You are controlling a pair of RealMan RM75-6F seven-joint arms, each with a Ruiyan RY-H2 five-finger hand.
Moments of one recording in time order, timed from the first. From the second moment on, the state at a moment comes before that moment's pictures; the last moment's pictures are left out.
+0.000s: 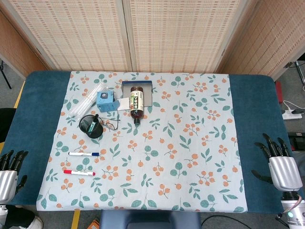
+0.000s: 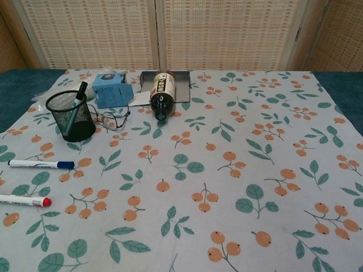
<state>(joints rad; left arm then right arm) -0.03 -1.30 -0.03 -1.27 1.53 1.56 0.04 0.06 -1.12 0.04 -1.64 -1.51 1.48 -0.10</state>
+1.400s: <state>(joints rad) -0.08 -1.40 0.04 -1.48 1.64 1.47 0.21 0.07 -1.10 0.04 -1.65 -1.52 1.47 -0.08</state>
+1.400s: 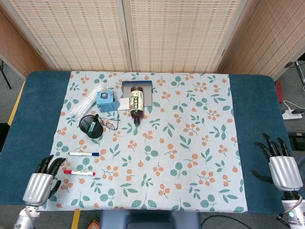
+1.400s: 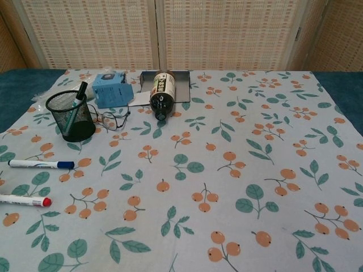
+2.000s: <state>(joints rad) -0.19 -1.63 -0.04 -1.41 1.44 1.27 0.39 0.07 -1.10 0.04 -1.66 -1.51 1.46 -0.06</state>
